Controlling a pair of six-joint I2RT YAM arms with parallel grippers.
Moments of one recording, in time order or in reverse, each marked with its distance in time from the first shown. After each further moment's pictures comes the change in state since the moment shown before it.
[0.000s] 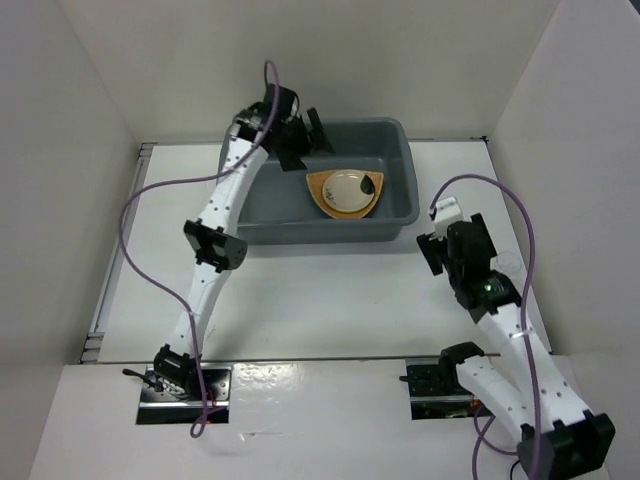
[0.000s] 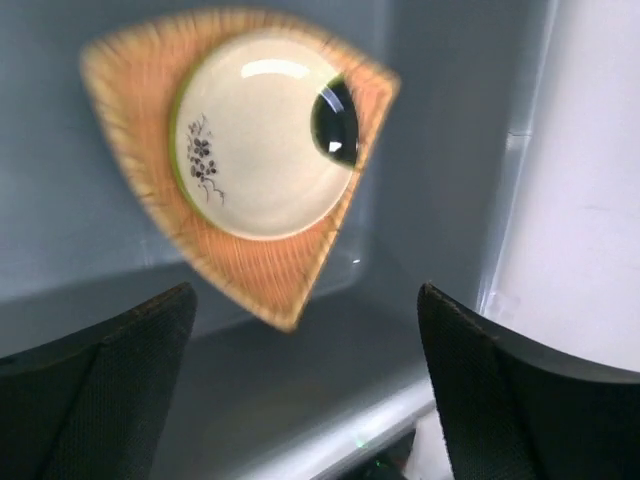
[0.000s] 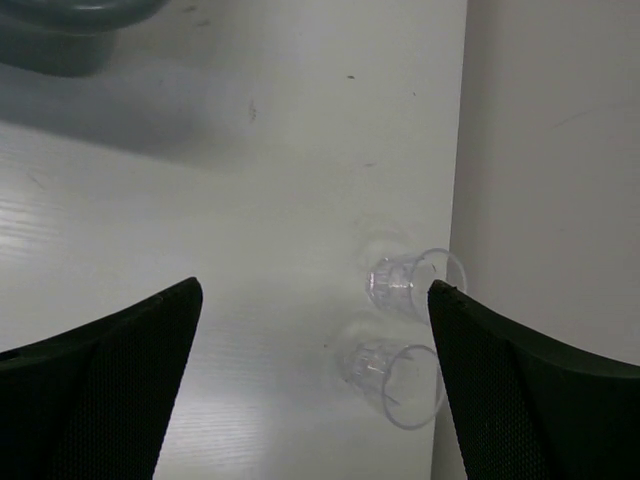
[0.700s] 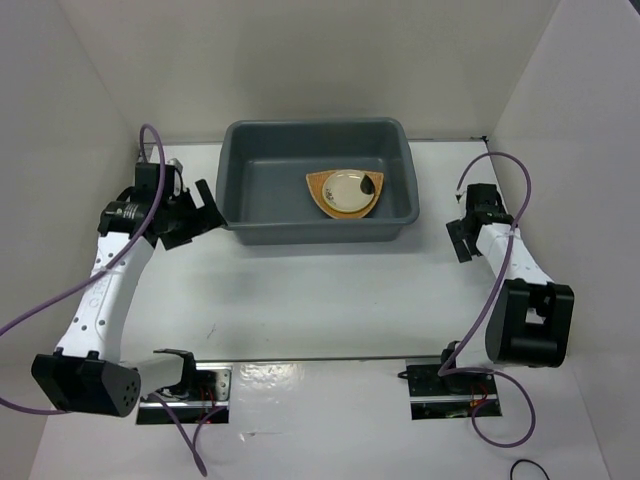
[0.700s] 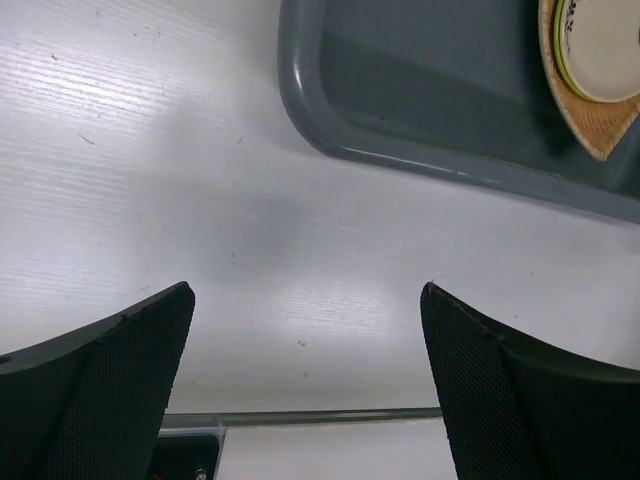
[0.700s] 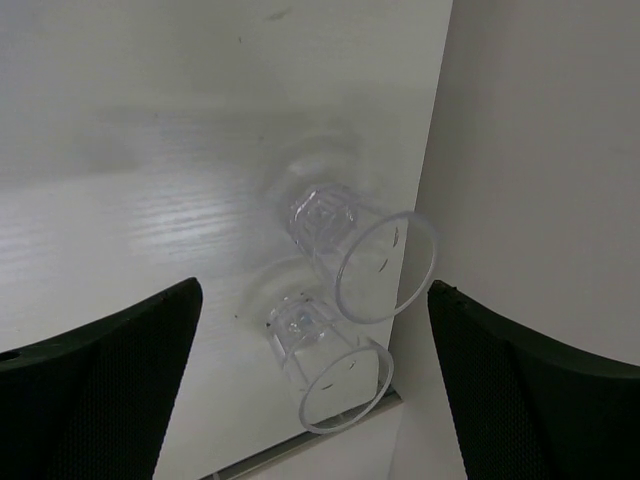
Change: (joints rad) left arm 0.319 -1.472 -1.789 0.266 -0.238 0.289; right arm -0.409 0.671 0.280 -0.059 -0.012 -0.095
